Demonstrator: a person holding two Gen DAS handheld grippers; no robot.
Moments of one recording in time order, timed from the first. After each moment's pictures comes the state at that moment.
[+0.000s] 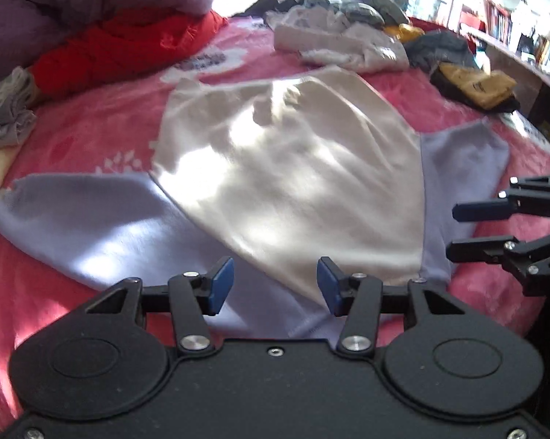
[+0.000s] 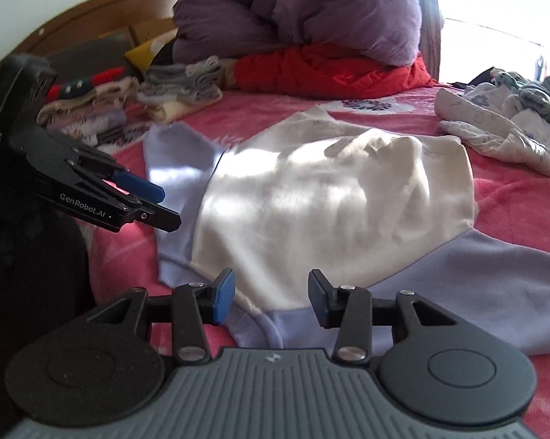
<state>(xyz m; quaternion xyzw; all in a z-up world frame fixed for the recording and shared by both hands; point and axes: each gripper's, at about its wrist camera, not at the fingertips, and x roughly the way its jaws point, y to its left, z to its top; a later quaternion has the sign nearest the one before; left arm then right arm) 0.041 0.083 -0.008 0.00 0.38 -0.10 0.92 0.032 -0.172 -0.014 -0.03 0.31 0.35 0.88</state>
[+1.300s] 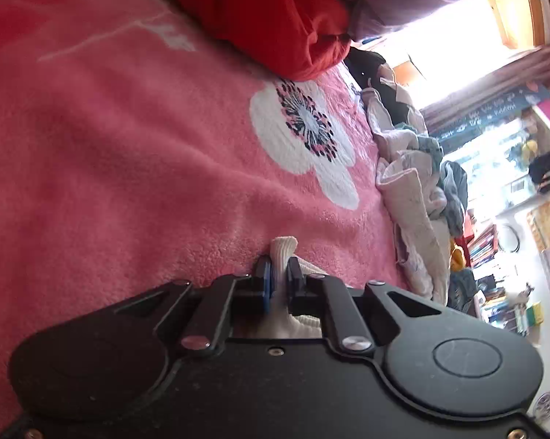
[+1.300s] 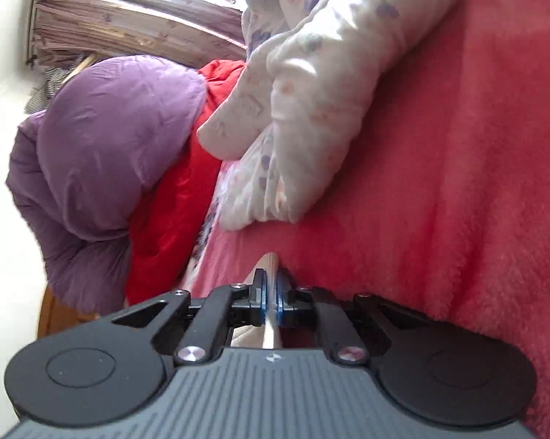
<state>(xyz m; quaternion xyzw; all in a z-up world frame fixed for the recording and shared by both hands) 0.362 0.239 -0.100 -0.39 0.41 -0.13 0.81 0.388 -0.295 -0.125 0.42 0.39 0.25 0.78</state>
